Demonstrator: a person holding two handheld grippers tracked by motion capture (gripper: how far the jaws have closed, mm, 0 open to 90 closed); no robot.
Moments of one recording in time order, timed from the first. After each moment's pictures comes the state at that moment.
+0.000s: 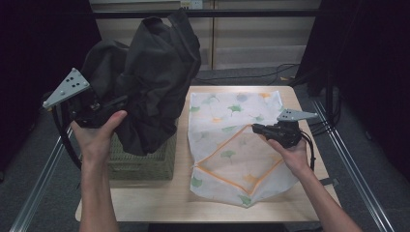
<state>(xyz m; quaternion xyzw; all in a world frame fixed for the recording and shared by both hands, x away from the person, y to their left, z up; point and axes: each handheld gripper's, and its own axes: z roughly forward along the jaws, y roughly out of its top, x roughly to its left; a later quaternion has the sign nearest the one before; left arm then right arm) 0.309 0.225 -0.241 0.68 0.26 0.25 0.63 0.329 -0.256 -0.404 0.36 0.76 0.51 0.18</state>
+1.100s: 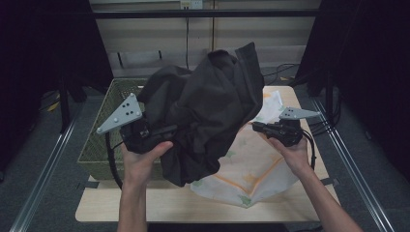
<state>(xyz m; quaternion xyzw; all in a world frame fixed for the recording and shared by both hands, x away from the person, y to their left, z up) 0.275 0.144 -0.277 0.70 0.17 0.13 0.68 0.328 -0.256 -0.397 0.36 0.75 0.53 0.18</state>
